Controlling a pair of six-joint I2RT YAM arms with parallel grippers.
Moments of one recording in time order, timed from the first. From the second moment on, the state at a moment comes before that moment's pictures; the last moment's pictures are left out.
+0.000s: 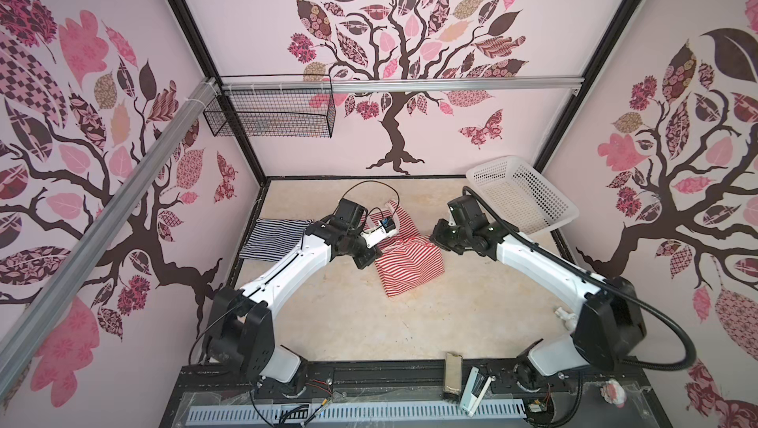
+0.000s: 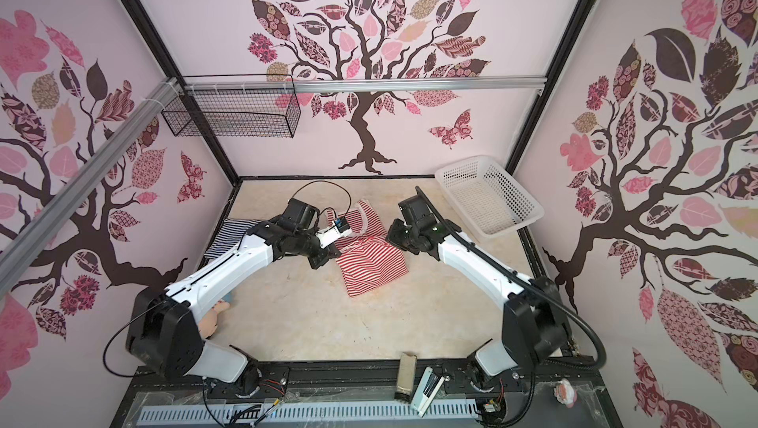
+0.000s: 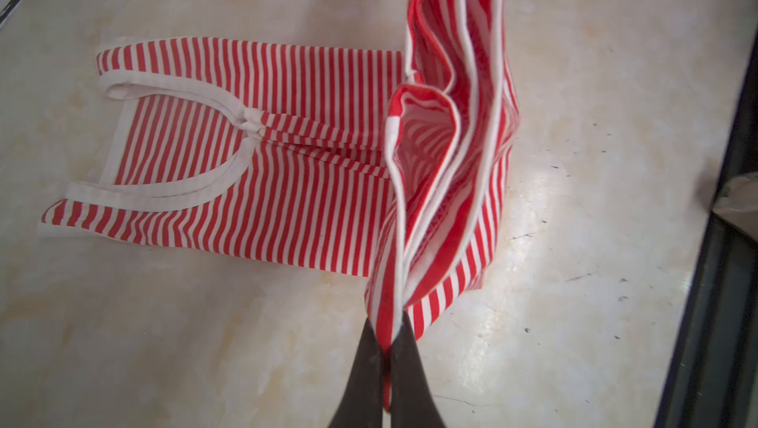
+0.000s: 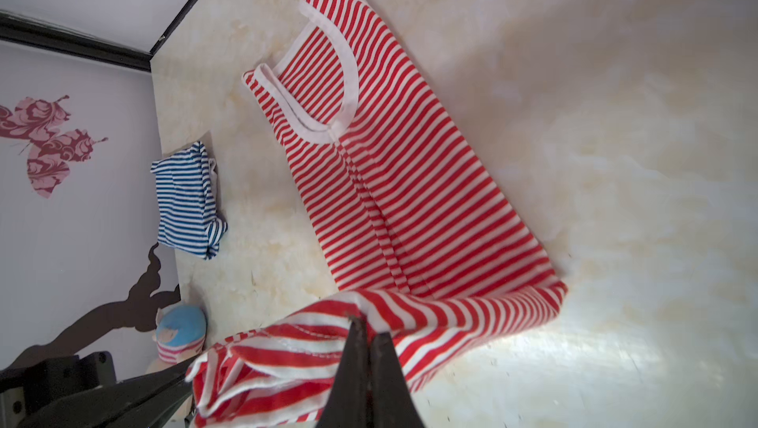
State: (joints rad) left arm -0.44 1.54 1.18 -0.67 0.36 0.55; right arm 0.50 1.56 1.20 -0.49 -0.16 0.88
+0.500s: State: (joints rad) left arm -0.36 1.89 1.29 -0.51 0.23 0.53; right arm 0.43 2.07 1.52 -0.45 -0.30 0.82
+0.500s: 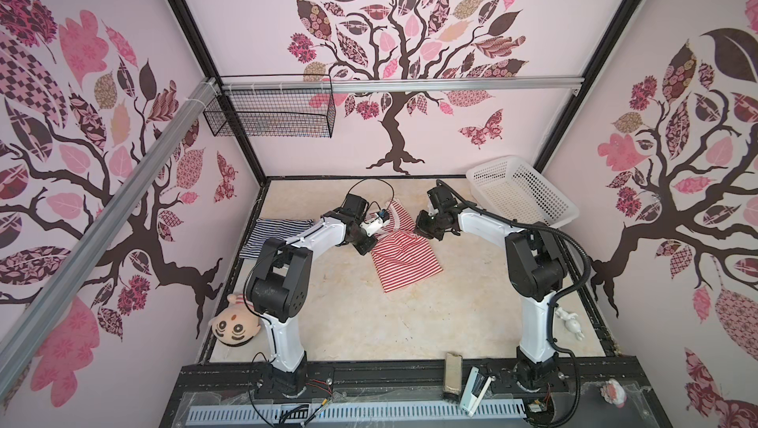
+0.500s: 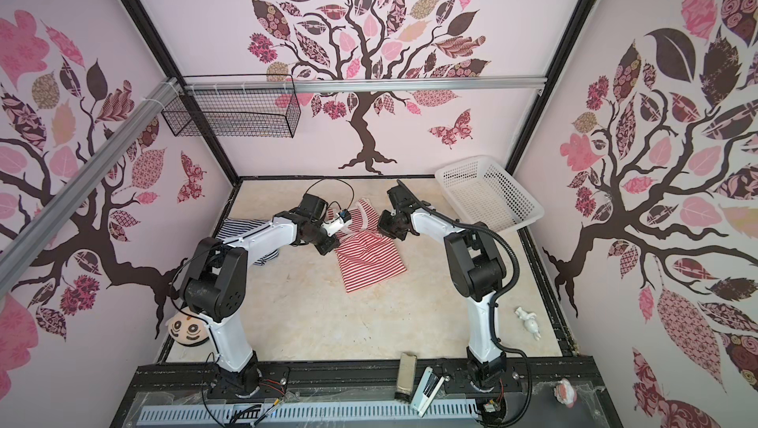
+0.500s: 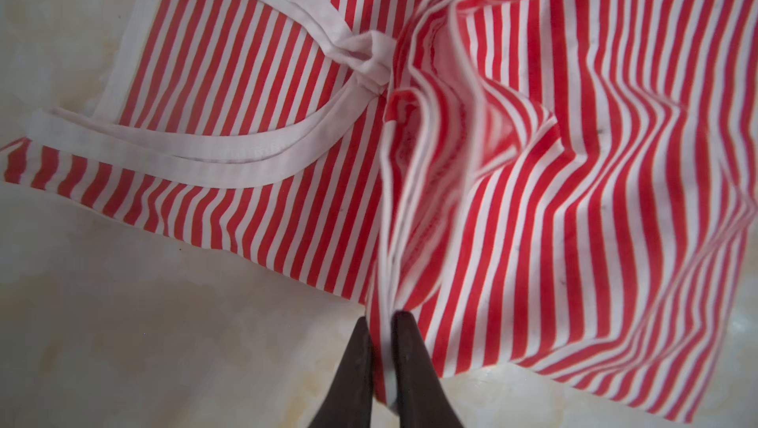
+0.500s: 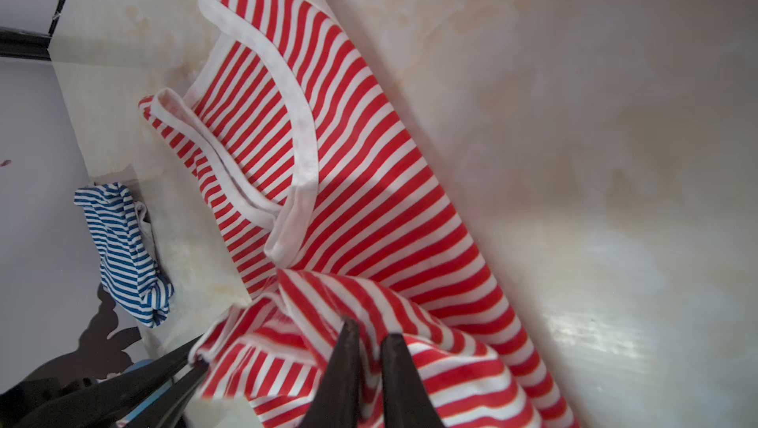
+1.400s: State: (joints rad) left arm -0.51 1.75 1.11 -0.43 0.18 0.42; right arm 0.56 1.76 1.10 -0.32 -0.26 0.83
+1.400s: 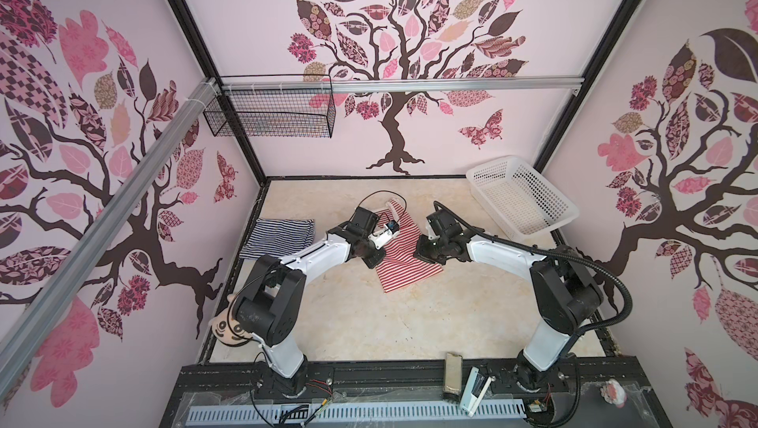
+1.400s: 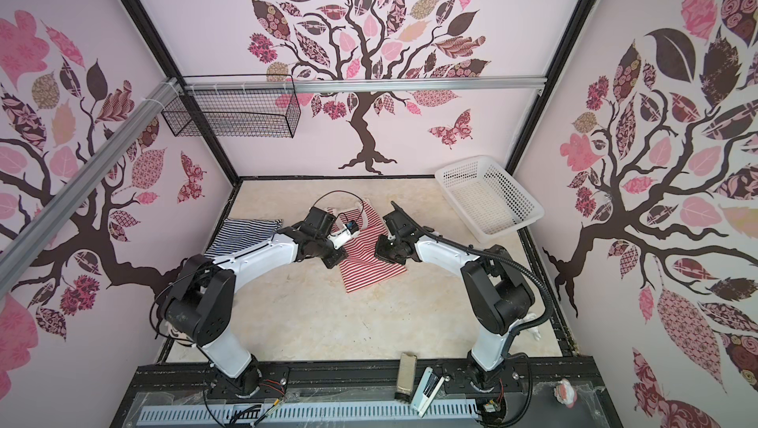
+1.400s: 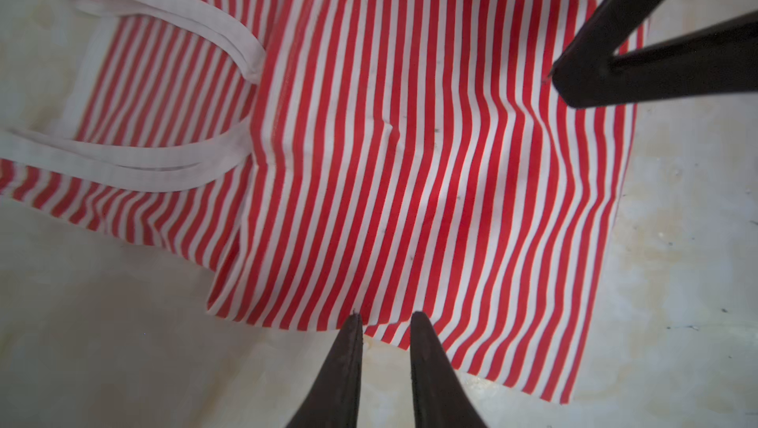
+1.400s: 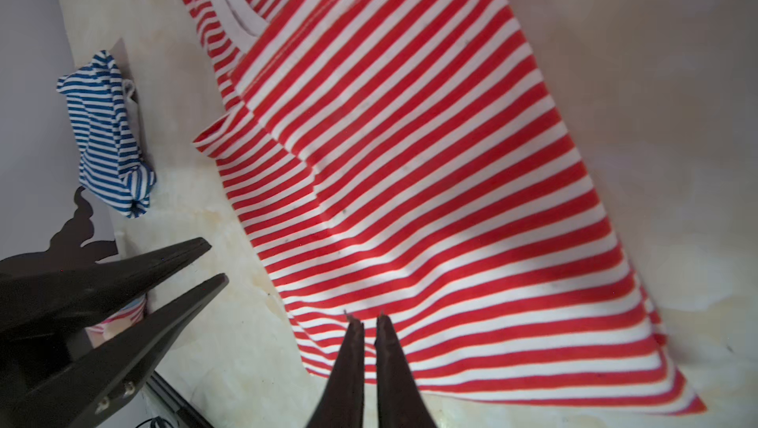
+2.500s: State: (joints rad) left arm -0.59 1.49 0.95 -0.73 0.06 0.49; right arm 0.90 1.43 0.72 -0.35 -0.12 1.04
